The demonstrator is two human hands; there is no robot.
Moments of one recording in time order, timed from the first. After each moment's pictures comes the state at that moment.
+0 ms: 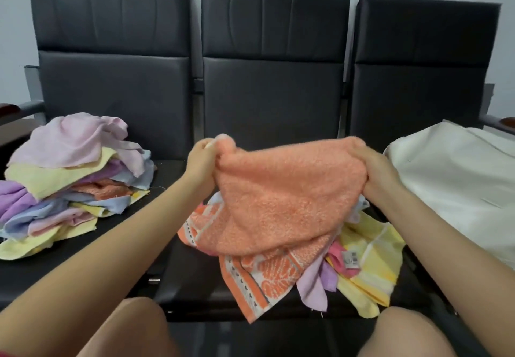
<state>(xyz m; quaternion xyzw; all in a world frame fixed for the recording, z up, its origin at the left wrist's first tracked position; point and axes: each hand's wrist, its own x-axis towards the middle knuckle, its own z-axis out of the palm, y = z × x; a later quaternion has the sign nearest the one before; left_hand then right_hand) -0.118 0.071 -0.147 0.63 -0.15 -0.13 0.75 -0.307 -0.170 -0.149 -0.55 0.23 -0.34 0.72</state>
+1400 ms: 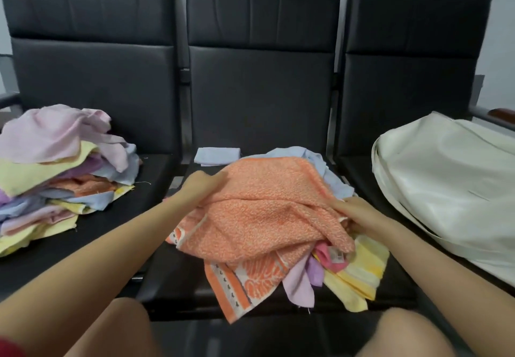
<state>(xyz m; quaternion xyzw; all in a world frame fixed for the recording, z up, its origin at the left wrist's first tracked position) -0.102 0.057 -0.210 0.90 -0.16 -0.16 0.37 -0.345 -0.178 -0.221 -0.73 0.37 -0.06 0.57</state>
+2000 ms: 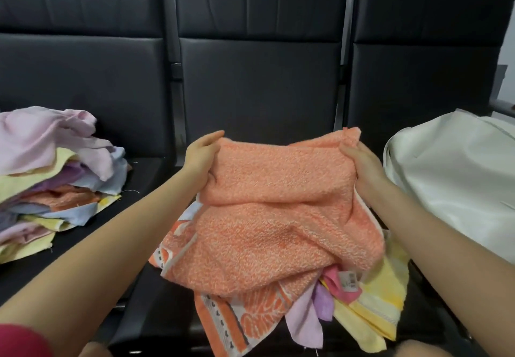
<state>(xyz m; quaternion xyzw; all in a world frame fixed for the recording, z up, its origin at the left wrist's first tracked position) -0.054 -0.003 -0.185 0.70 -0.16 -0.12 0.68 -0.266 -0.226 -0.179 -0.54 0.26 -0.33 0.73</state>
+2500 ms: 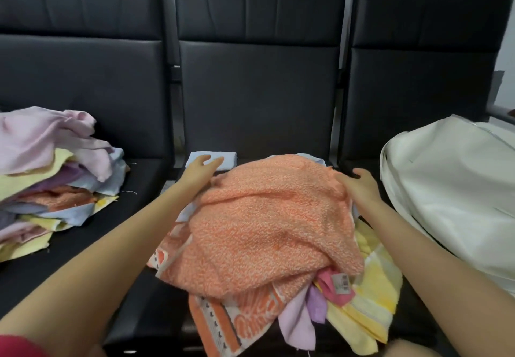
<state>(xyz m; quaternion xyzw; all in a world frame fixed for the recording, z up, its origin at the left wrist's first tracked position) -0.047 0.007 -0.214 0.82 -0.16 -0.16 0.53 -0.272 -0.246 -0.218 -0.71 0.47 -0.26 0.46</state>
